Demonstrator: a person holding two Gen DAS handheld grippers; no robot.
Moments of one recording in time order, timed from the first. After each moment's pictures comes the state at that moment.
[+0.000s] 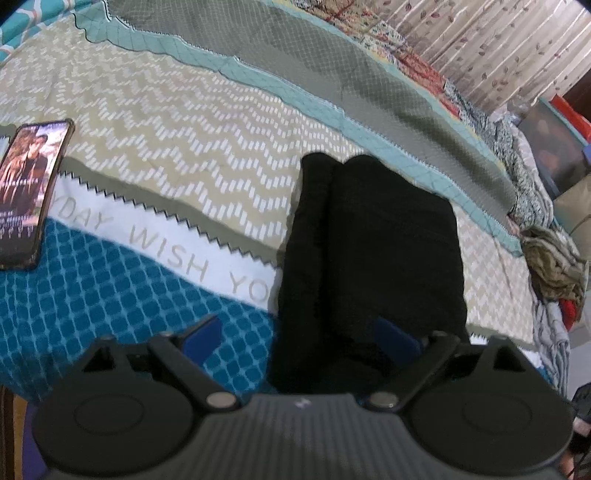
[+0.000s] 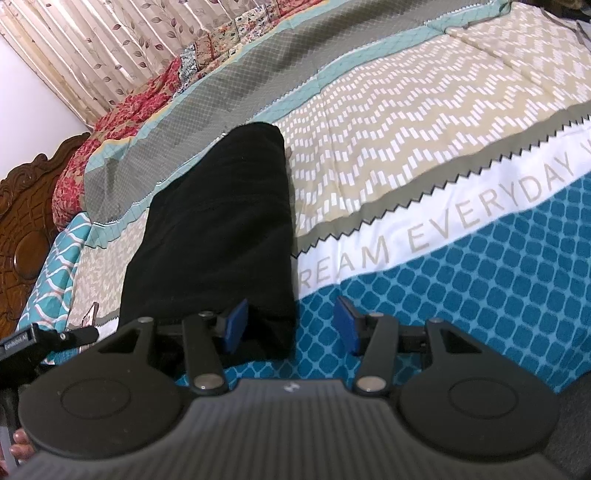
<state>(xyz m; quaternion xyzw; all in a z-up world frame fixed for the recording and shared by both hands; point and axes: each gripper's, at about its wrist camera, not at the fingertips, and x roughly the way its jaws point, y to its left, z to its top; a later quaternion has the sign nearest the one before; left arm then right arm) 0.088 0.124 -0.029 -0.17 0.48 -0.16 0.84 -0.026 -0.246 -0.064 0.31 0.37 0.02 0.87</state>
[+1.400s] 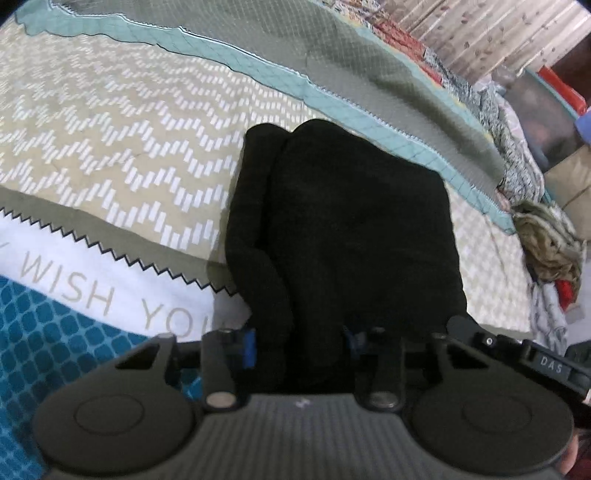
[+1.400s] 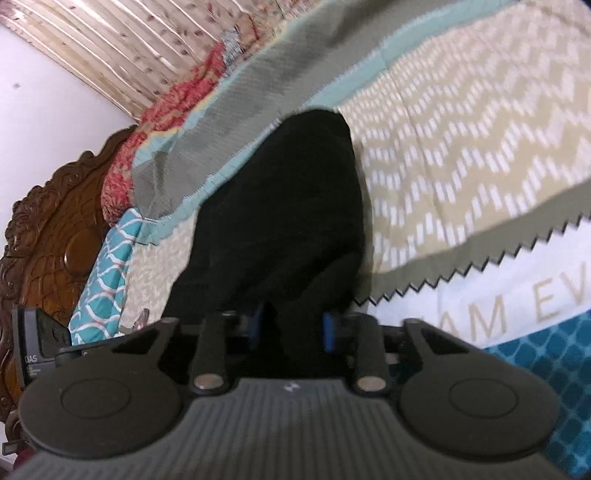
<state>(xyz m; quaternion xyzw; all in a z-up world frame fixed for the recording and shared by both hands) 0.133 0.066 -0.055 -0.15 0.51 -0.21 0.82 0.029 -0.249 -0.063 0.36 0.37 0.13 0.85</state>
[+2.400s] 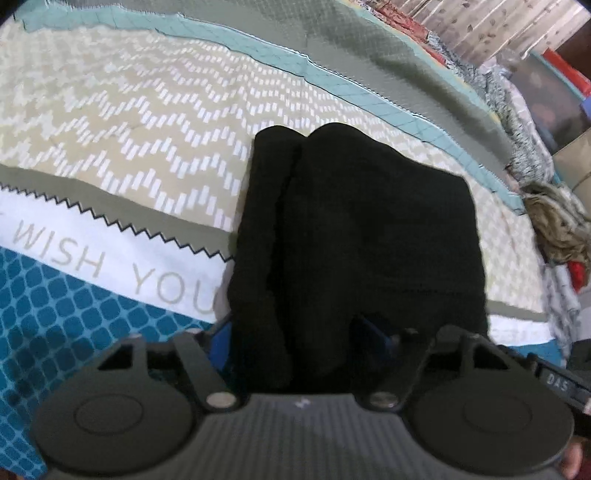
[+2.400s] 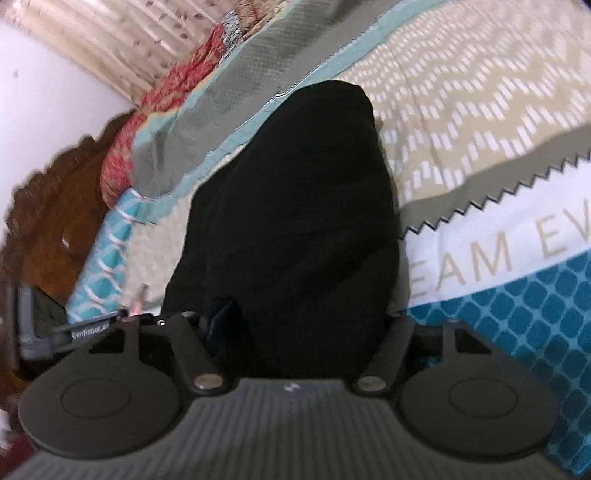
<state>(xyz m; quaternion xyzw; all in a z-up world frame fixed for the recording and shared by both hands) 0.121 0.048 -0.070 -0.12 0.53 -0.20 0.82 0.025 -0.225 -0.081 0.34 0.39 0.13 0.84</state>
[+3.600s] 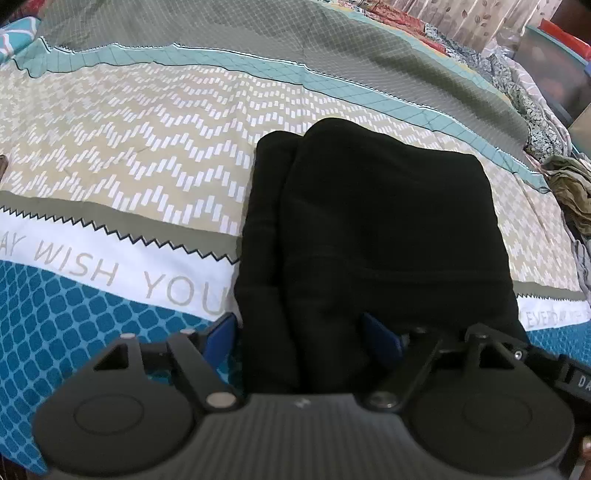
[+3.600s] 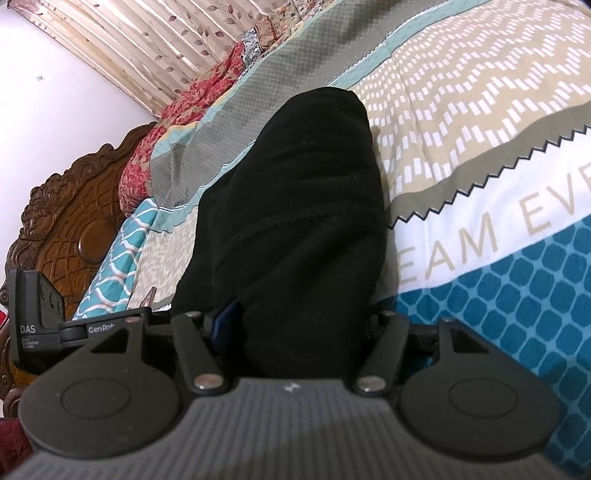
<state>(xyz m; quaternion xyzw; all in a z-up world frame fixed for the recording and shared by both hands) 0.104 0.038 -0.066 -0.05 0.50 -0.17 0.85 0.006 -0.238 -0.097 0.36 0.35 0.16 0.85</state>
